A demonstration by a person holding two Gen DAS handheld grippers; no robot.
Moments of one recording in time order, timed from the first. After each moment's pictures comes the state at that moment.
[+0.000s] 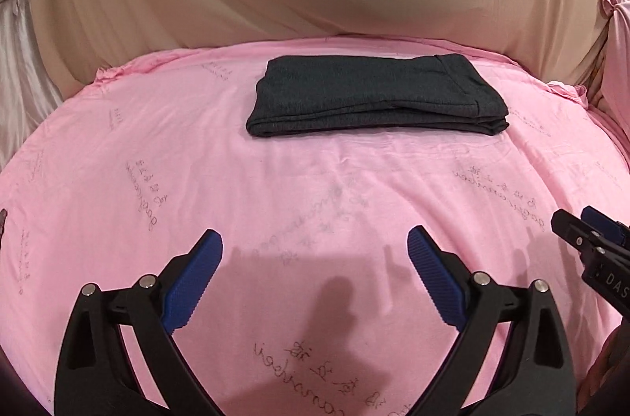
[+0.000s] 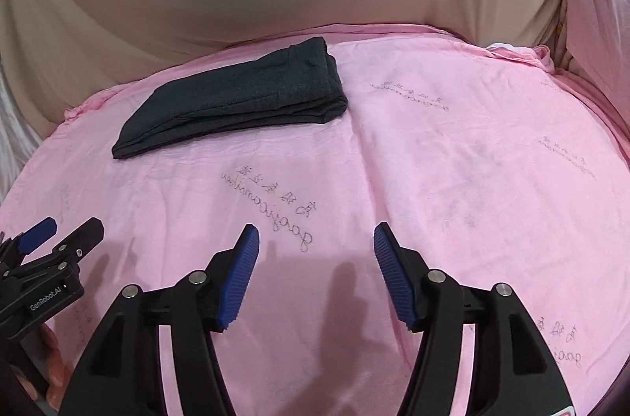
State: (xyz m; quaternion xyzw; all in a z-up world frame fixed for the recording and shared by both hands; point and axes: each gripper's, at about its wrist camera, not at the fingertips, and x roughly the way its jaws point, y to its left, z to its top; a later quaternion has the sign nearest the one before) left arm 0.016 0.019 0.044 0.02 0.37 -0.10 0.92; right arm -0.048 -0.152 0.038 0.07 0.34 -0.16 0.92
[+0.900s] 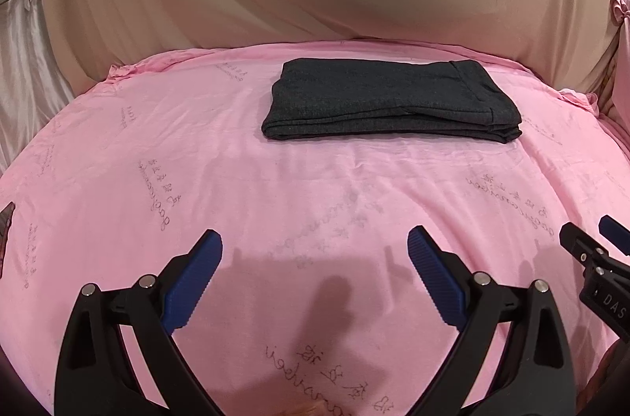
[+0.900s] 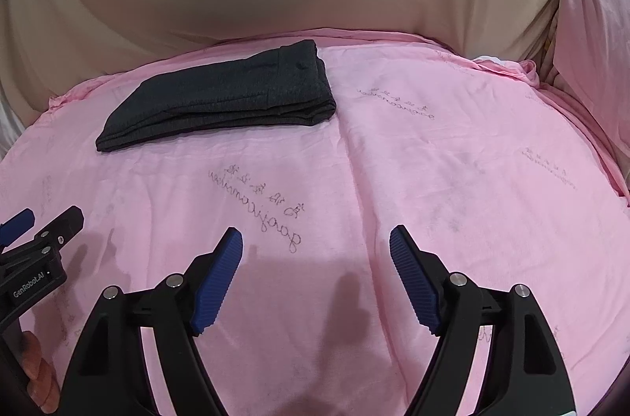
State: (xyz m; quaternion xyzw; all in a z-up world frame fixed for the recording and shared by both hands) left arm 0.016 0.022 0.045 0.02 0.36 -0.07 0.93; right arm -0.046 -0.146 0.035 0.04 0.34 -0.19 0.92
